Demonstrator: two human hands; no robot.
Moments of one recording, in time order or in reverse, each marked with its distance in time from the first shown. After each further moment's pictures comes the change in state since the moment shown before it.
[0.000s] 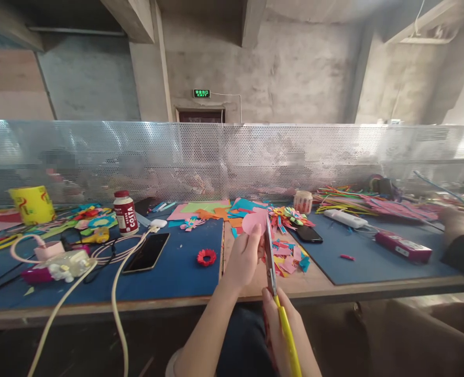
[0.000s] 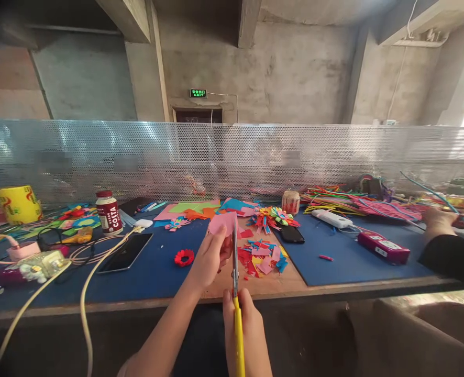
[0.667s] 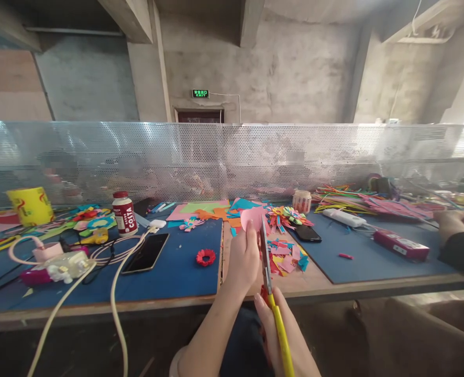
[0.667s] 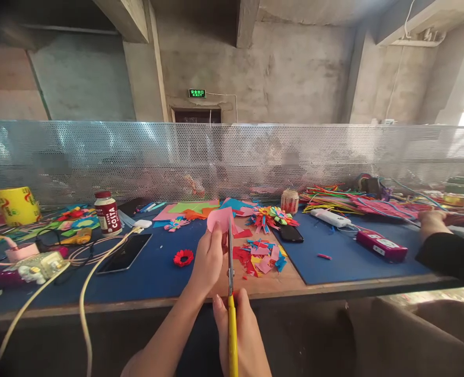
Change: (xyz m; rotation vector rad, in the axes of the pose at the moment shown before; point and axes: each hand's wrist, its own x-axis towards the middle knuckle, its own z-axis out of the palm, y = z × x) left_hand 0.001 -0.005 0.009 0.183 0.255 0.130; right_hand -0.008 -0.006 0.001 0.055 -0.001 -0.036
